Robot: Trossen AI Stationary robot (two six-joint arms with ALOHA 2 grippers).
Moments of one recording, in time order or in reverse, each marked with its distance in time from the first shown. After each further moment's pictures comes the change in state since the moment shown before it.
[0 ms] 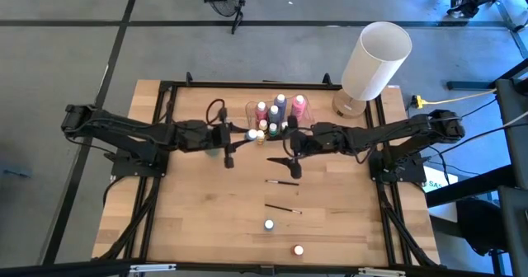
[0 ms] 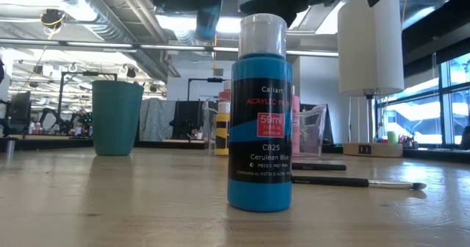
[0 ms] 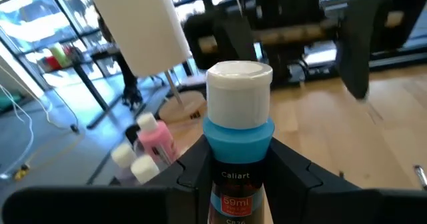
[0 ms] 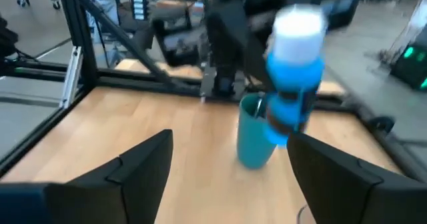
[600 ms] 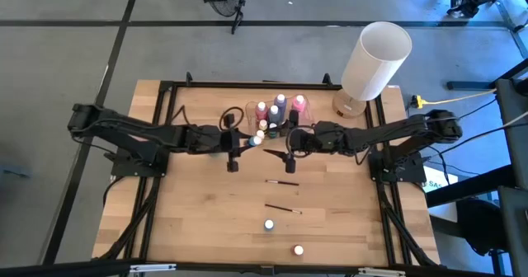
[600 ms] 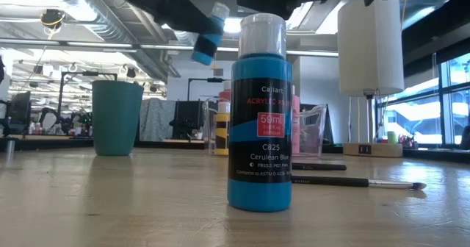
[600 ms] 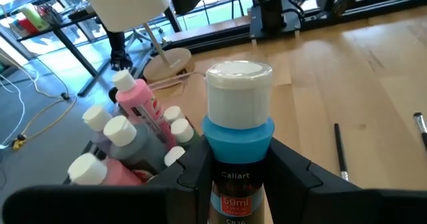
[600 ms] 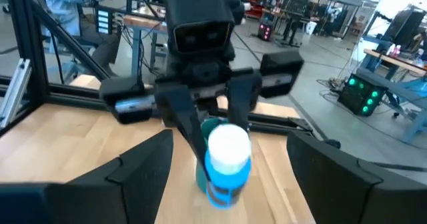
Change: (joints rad) left arm -0.001 0.099 0.049 -0.143 -0.002 -0.028; right arm -0.001 0.028 0.000 0.134 0.126 -0.097
